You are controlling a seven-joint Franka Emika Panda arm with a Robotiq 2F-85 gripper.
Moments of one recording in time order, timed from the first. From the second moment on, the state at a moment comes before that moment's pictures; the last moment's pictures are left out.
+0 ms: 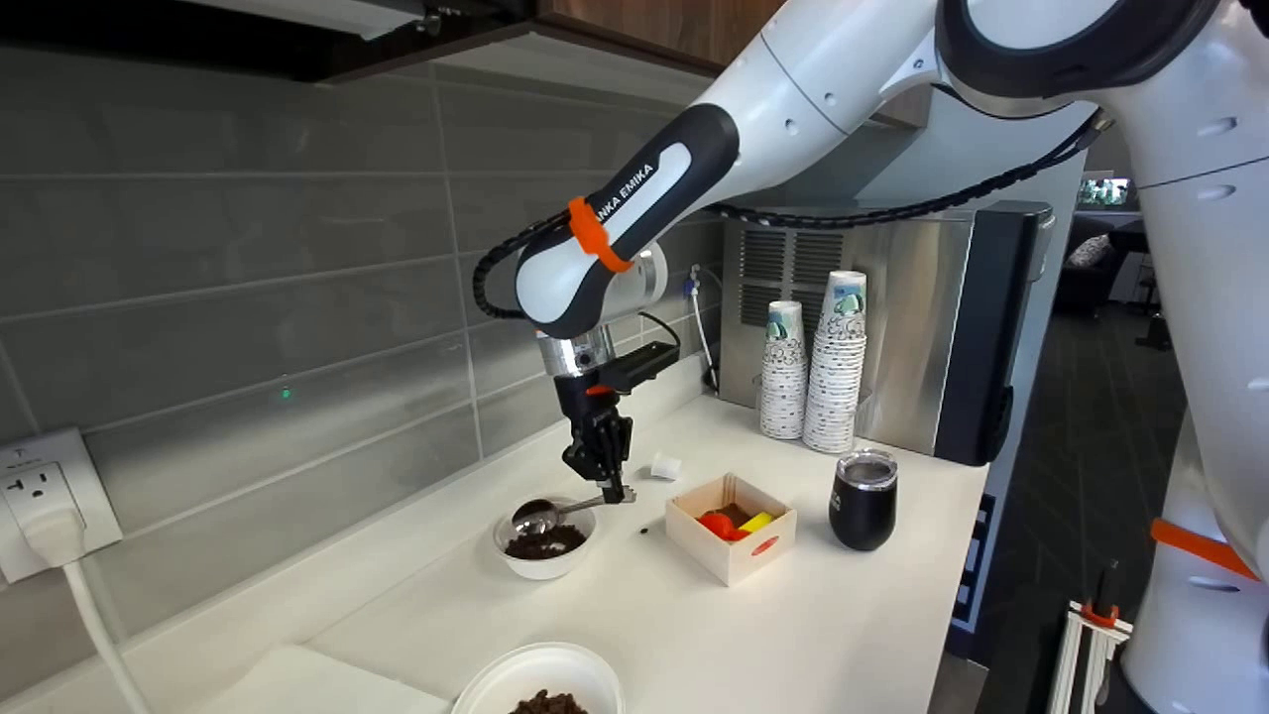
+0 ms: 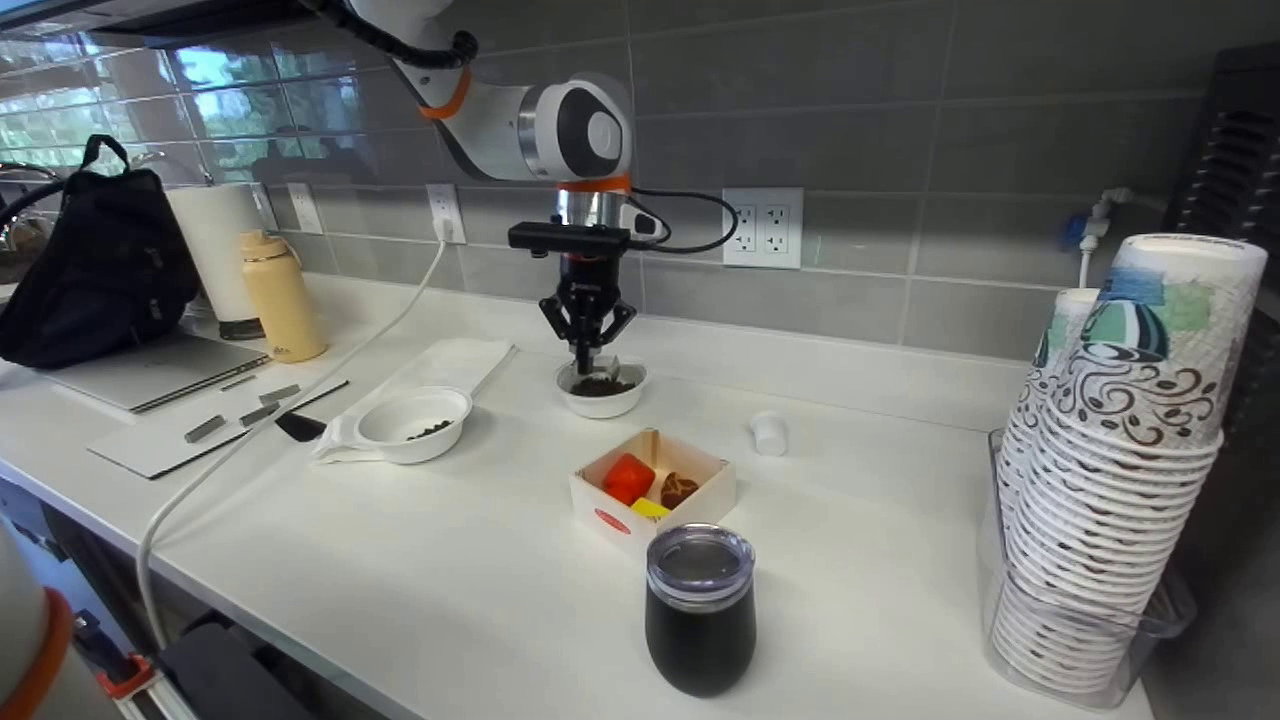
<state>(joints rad) 0.09 0.34 0.08 -1.93 -0.02 2.02 -0.10</state>
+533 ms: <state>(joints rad) 0.14 0.36 0.06 -1.94 -0.30 2.06 0.02</state>
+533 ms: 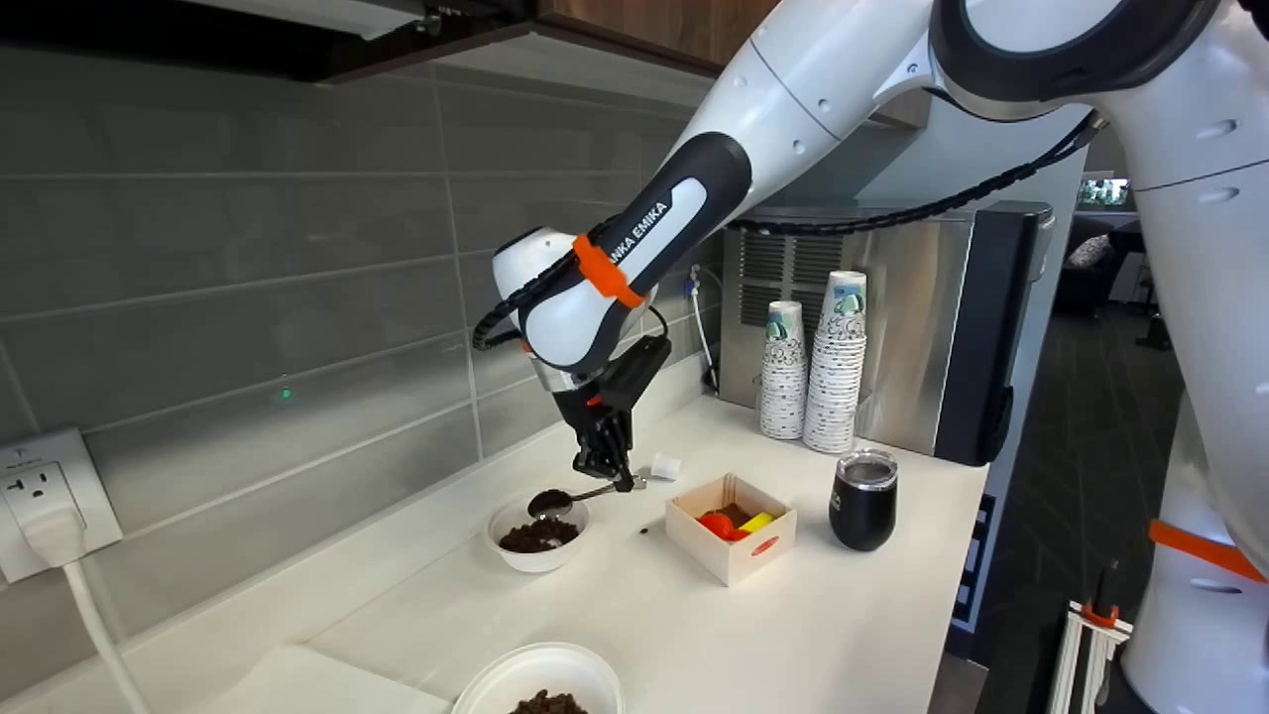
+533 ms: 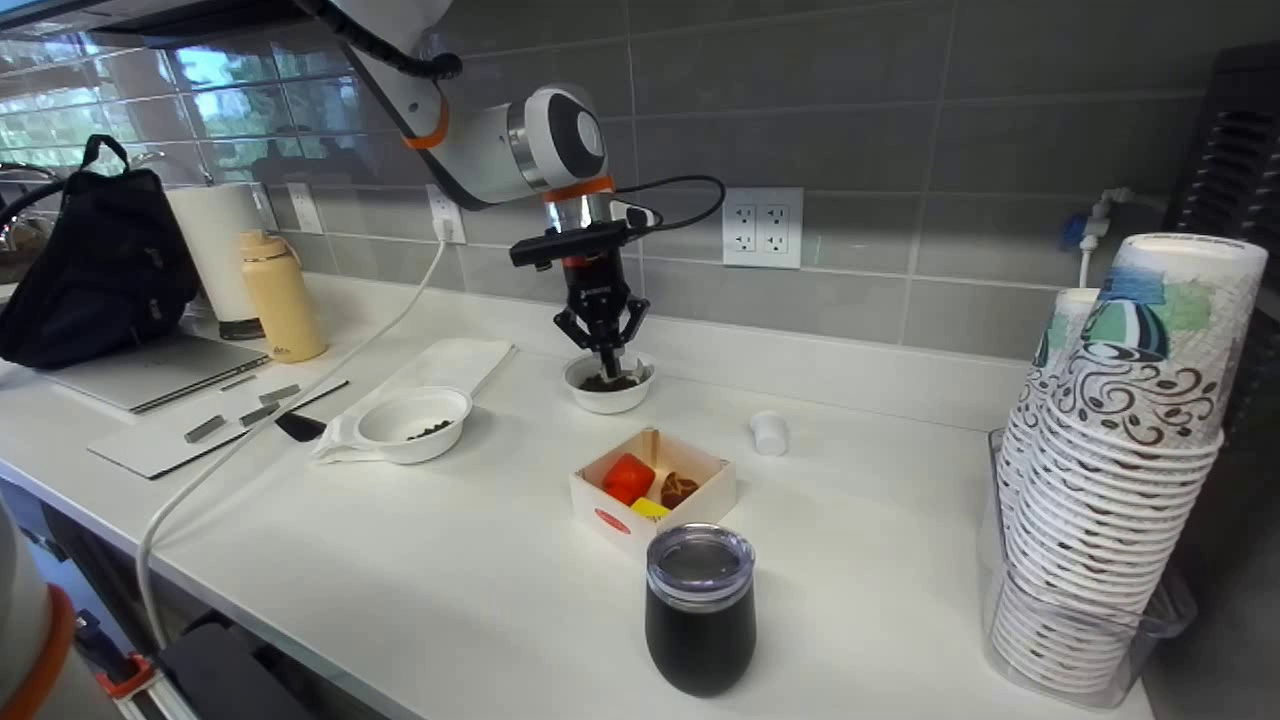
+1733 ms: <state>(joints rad) 0.13 0.36 0.13 -1.95 -0.05 1.95 -0.17</state>
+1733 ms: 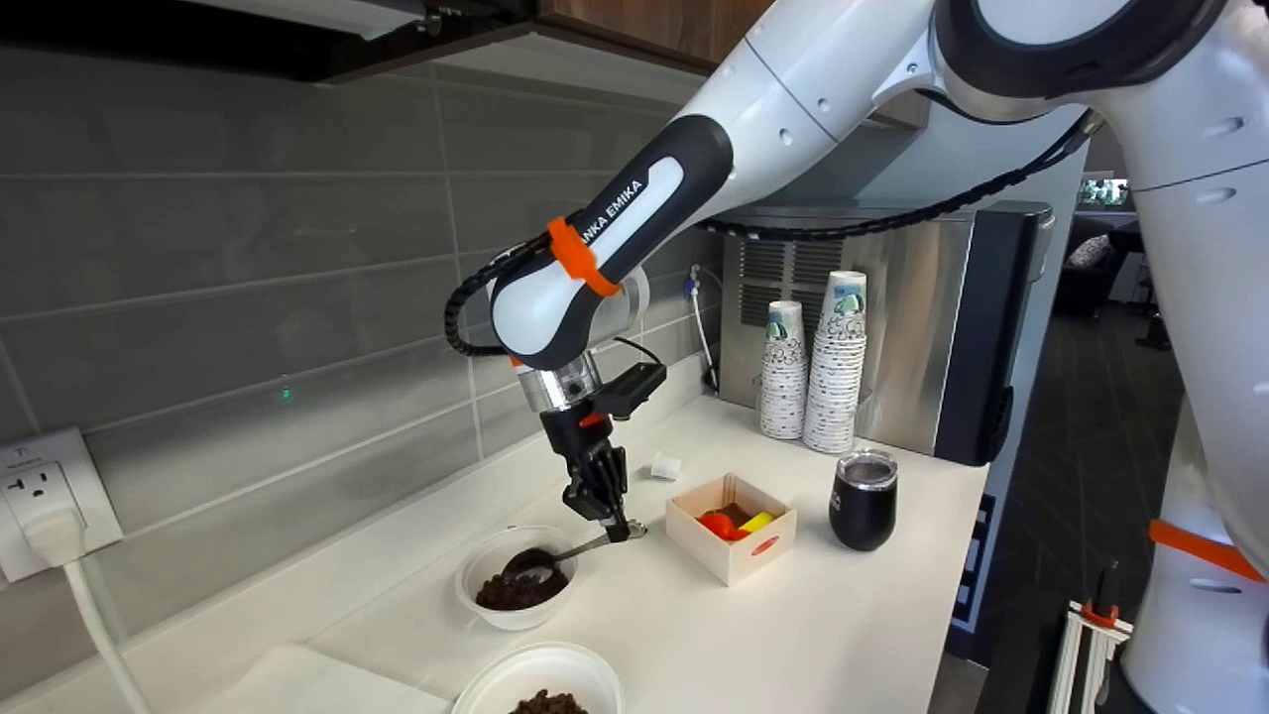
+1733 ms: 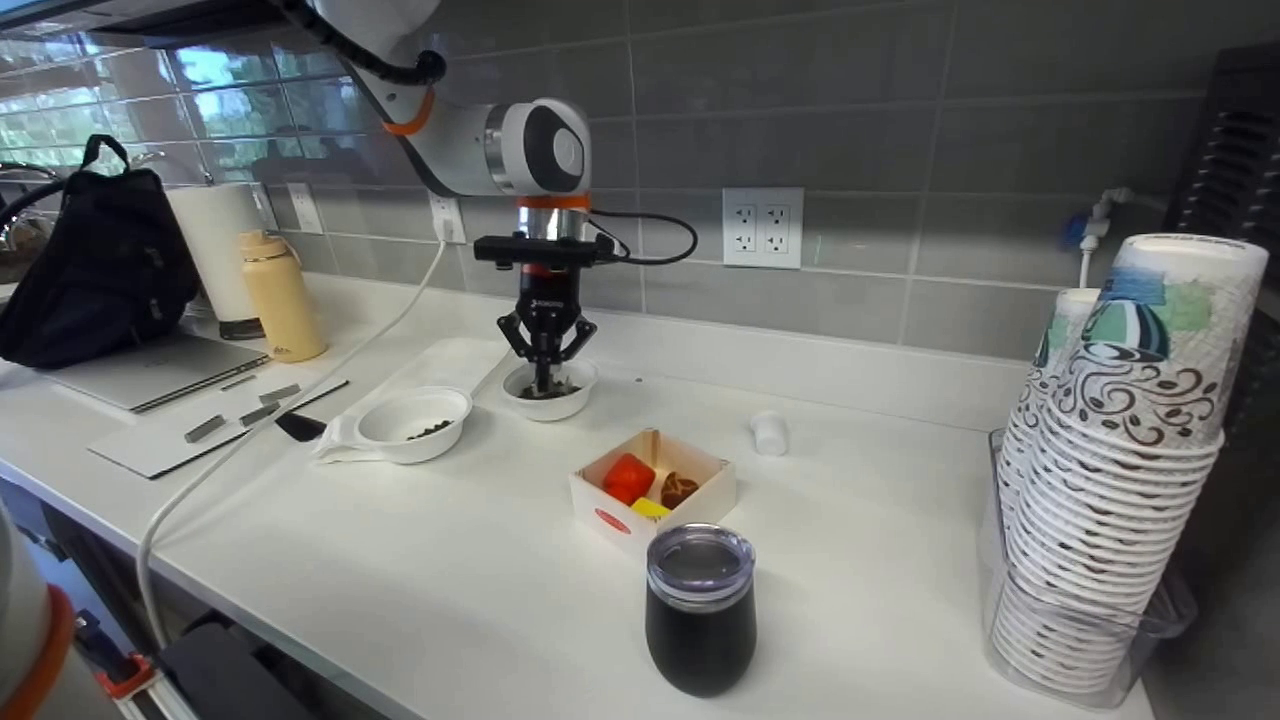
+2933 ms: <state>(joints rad) 0.11 0.39 0.14 -1.94 0.08 1.98 -0.33</state>
